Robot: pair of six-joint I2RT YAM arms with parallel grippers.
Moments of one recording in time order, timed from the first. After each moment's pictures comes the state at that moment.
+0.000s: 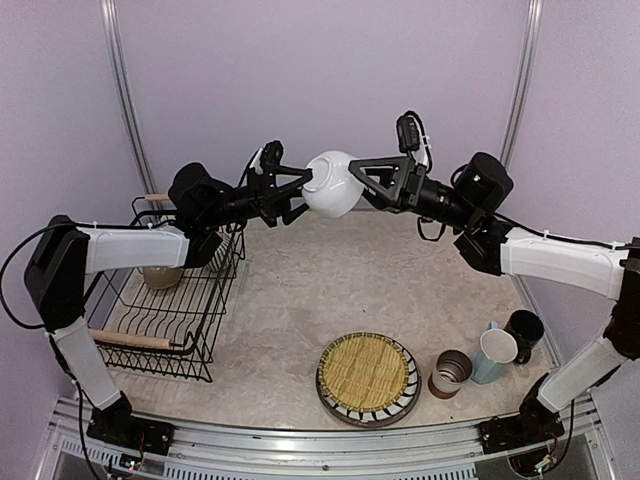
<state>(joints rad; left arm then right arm) -0.60 1.75 1.17 1.04 0.90 -1.42 0.69 1.47 1.09 0.79 -0.70 0.98</state>
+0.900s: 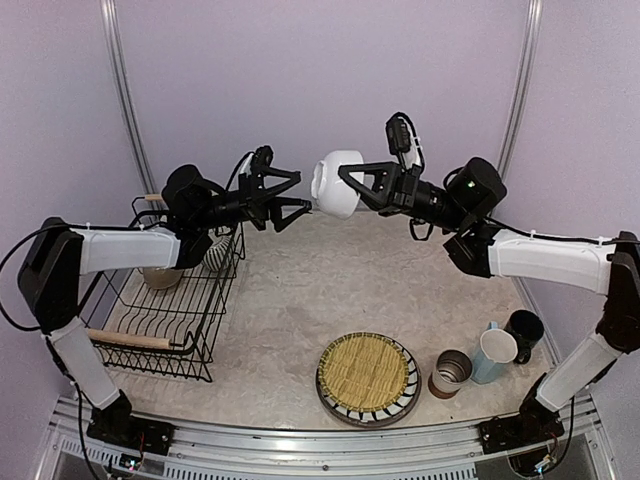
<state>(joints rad) -0.55 1.72 1.12 0.99 0.94 -1.34 0.72 1.53 1.10 0.95 -0.75 1.11</state>
